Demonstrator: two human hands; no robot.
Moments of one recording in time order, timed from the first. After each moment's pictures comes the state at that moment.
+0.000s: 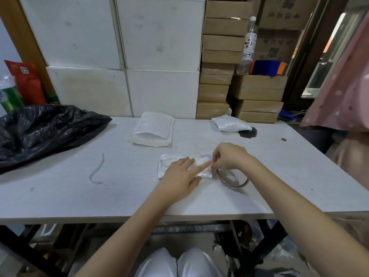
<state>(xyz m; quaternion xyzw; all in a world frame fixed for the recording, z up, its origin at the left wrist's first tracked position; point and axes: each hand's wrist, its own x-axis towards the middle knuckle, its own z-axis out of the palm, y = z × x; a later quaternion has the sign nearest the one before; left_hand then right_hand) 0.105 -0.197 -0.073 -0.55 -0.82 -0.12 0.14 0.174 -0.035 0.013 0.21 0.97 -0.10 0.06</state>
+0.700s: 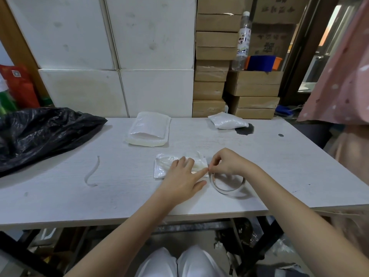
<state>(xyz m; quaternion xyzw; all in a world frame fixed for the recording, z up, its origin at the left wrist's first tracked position) 0.114 -0.183 -0.073 -0.54 -0.82 0.01 0.21 0.185 -0.018 -0.016 0.19 0.94 -0.28 0.05</state>
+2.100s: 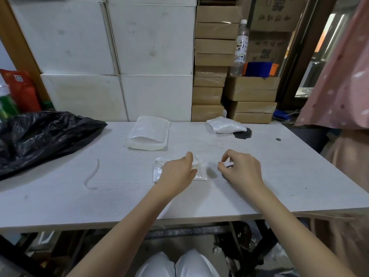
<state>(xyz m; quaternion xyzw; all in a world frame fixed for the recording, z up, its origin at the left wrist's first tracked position) 0.117 -0.178 -0.039 -0.44 -0.88 -0.14 0.10 0.226 -0.030 -0.022 0.24 0.92 -0.15 -0.25</state>
